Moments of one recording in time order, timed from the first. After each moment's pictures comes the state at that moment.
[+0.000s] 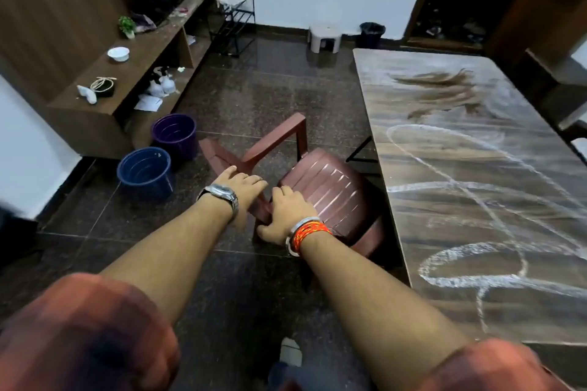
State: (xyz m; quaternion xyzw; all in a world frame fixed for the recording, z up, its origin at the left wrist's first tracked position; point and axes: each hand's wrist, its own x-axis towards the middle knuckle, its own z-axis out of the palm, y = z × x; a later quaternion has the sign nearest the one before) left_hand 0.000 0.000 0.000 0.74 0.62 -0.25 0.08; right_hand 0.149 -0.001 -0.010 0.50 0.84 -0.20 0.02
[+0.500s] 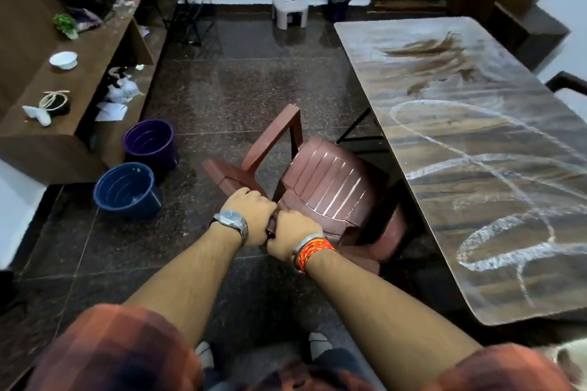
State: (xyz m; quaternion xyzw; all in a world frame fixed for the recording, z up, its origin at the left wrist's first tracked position) left_hand -0.054 0.049 -0.048 0.84 0.51 -0.17 0.05; right_hand 0.075 0.018 -0.042 0.61 0.75 -0.25 0.06
